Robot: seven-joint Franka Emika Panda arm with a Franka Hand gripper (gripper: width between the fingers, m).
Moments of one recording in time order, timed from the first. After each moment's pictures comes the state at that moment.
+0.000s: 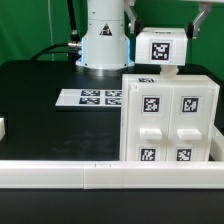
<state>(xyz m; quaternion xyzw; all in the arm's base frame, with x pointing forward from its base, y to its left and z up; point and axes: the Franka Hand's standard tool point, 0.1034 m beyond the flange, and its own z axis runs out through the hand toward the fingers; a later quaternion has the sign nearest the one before) 0.605 0.047 0.188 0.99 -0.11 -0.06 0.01</state>
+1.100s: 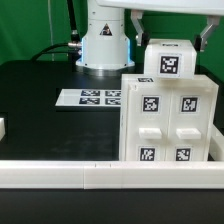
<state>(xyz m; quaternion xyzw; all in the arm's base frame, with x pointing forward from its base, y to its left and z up) 0.609 0.057 0.173 0.99 -0.10 -0.05 0.02</state>
